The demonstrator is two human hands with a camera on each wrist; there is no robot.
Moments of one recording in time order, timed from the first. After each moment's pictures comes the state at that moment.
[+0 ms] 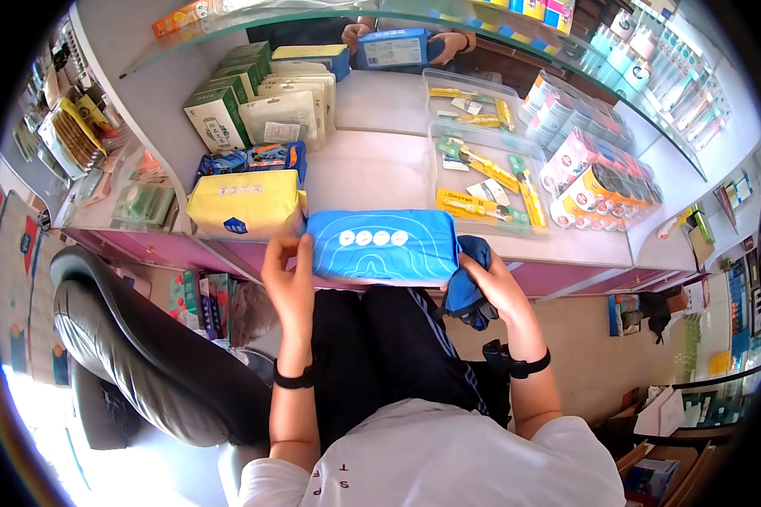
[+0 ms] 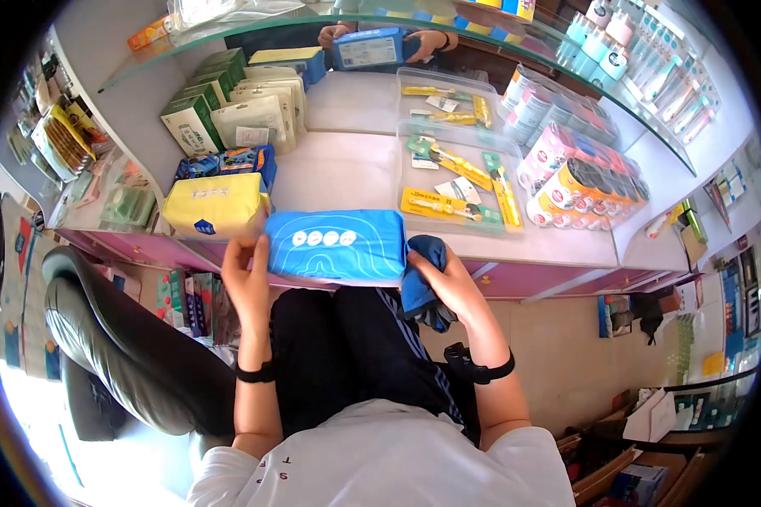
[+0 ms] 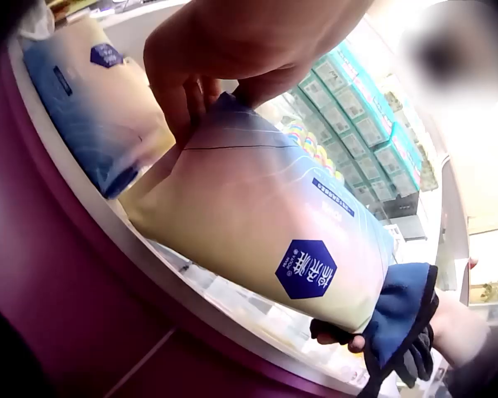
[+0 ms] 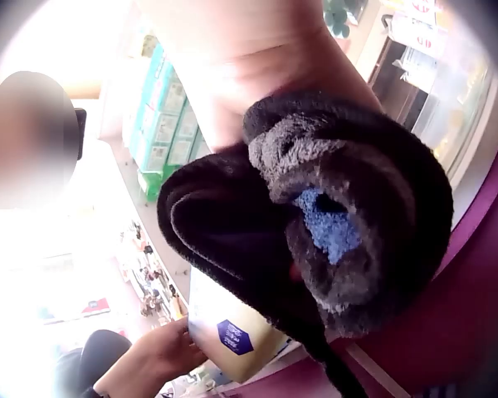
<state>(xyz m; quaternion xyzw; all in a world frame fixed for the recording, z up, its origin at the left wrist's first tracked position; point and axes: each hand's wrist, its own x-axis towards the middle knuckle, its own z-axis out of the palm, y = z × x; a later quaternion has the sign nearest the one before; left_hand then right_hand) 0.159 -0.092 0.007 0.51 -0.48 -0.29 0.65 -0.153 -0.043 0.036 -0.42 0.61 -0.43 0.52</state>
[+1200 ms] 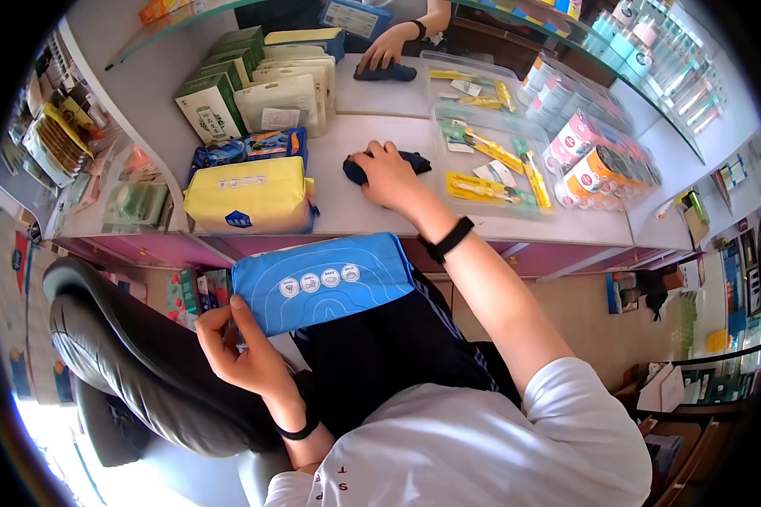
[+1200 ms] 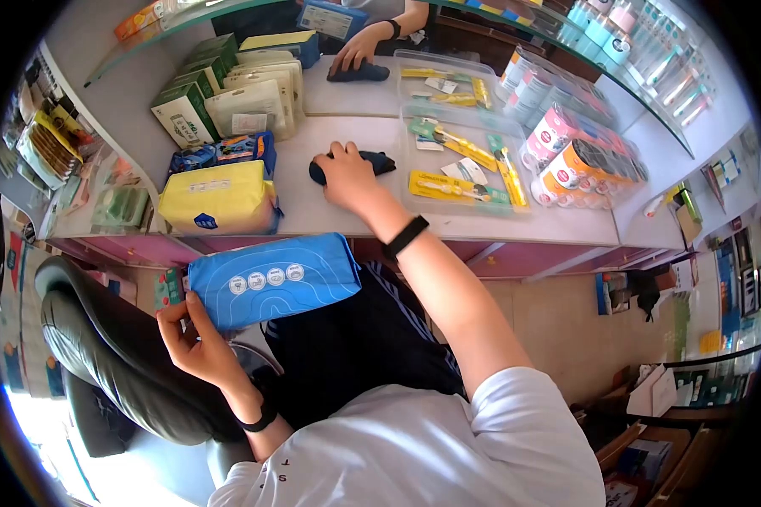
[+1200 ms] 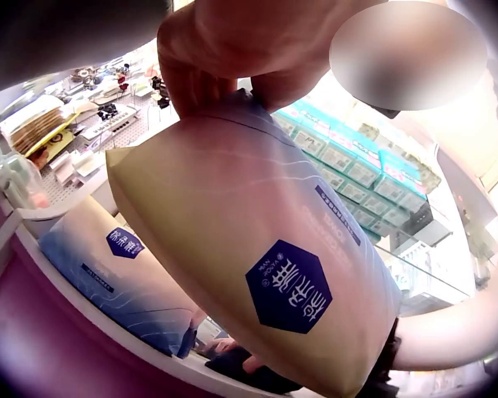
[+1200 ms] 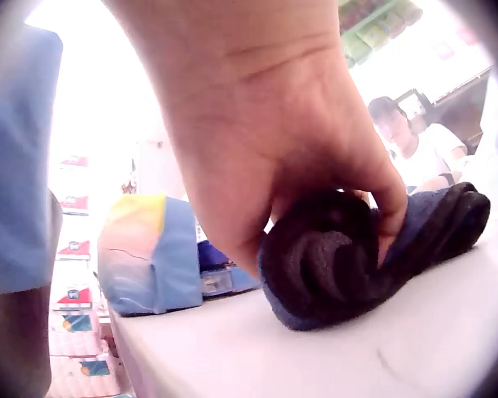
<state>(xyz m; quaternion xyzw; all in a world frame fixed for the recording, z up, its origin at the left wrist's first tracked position) 0.214 -0.009 0.052 0.62 -0.44 0.01 0.65 -0.026 -0.234 -0.007 -0.81 0.55 -0.19 0.04</state>
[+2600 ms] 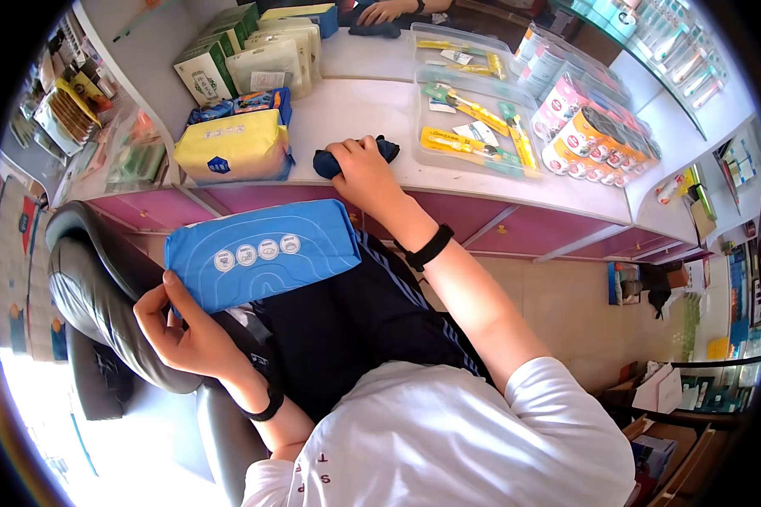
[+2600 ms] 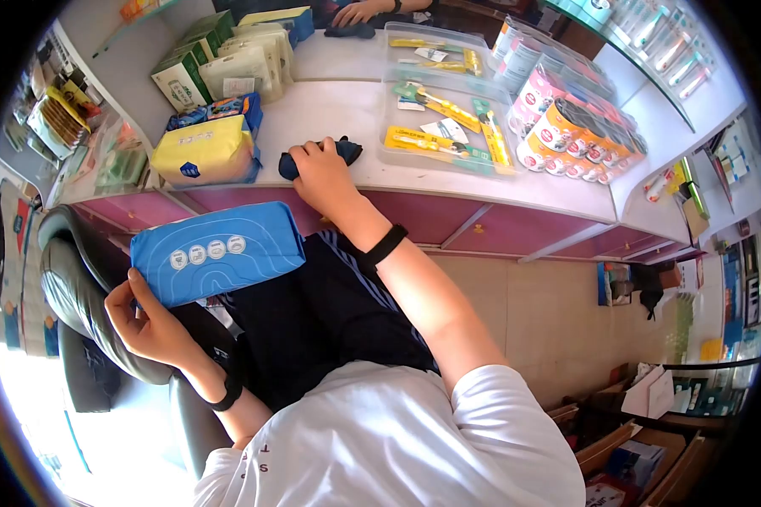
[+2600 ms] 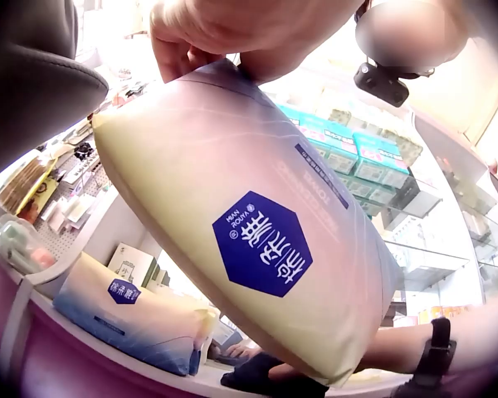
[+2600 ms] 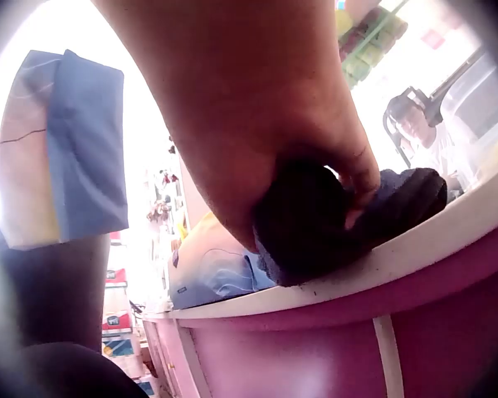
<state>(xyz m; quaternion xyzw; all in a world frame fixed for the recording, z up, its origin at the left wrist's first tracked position) 0.206 0.053 0.082 0.60 -0.42 0.12 0.67 -0.021 -0.143 -0.026 -0.82 0.46 -0.35 -0.01</state>
